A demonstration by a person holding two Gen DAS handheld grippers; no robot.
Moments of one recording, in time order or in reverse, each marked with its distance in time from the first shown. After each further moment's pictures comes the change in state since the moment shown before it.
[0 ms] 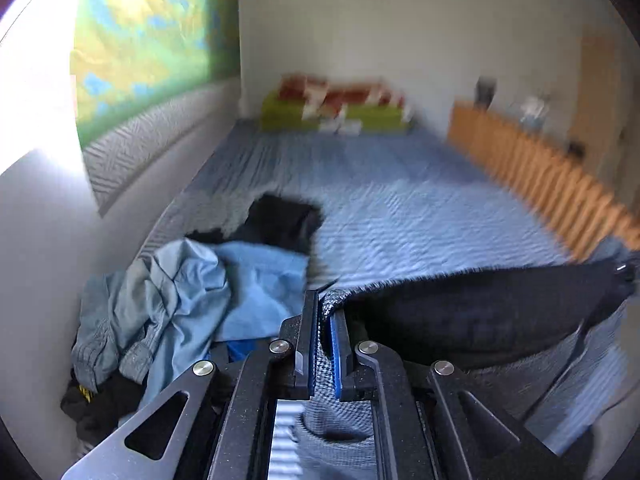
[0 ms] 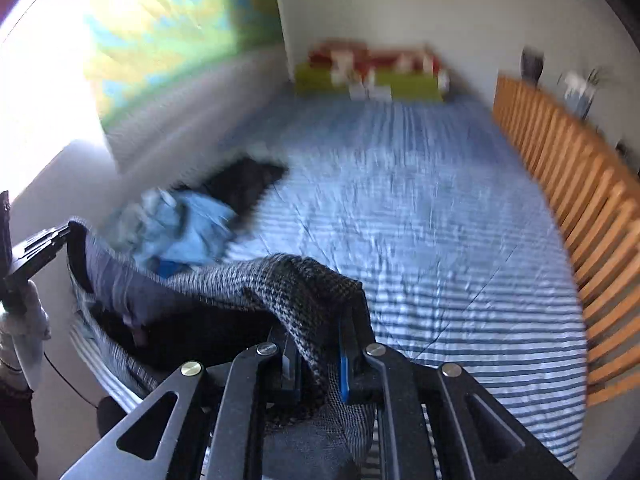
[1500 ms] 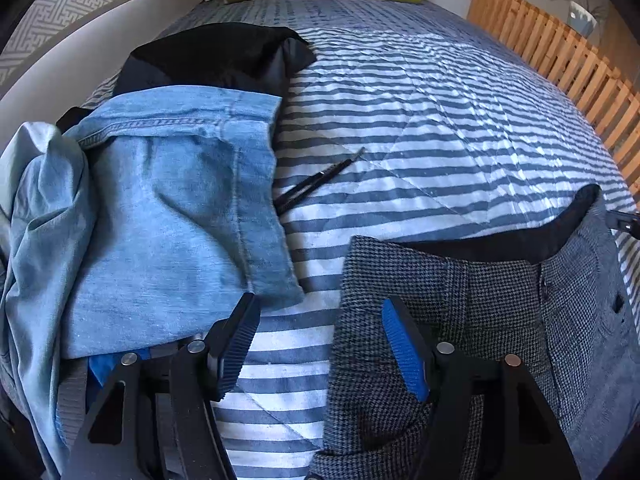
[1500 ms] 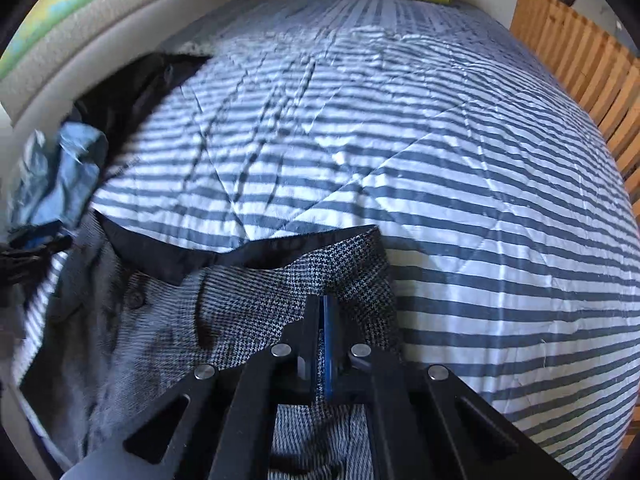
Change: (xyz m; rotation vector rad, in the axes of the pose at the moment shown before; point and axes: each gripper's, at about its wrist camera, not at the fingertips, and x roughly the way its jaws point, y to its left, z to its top) left arm 0.290 0.000 -0.069 0.014 0.360 -0.082; right arm 0.265 -0.082 -0.015 0.036 0.216 -0.056
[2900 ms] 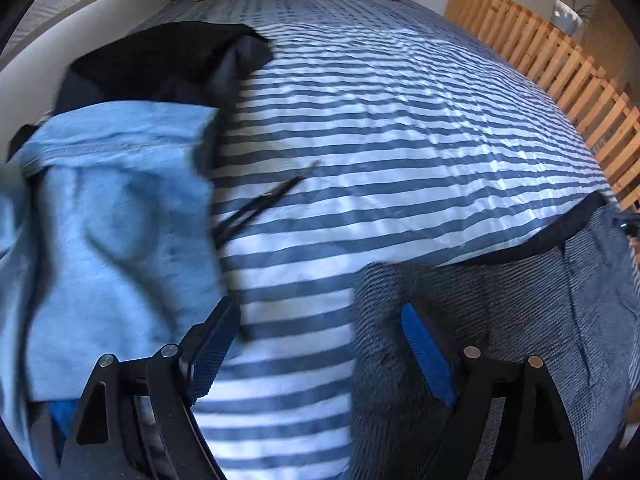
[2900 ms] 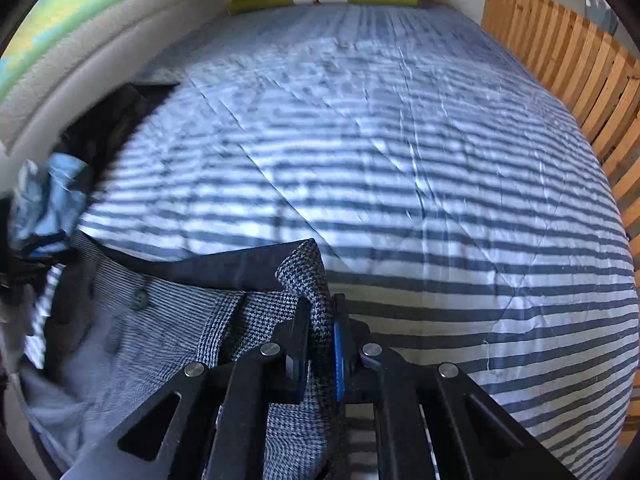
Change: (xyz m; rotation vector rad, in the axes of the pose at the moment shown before) left arm 0.029 -0.031 0.024 0.034 0.019 -0.106; right arm -0.005 -0.055 0.000 0.047 -0.009 -0.036
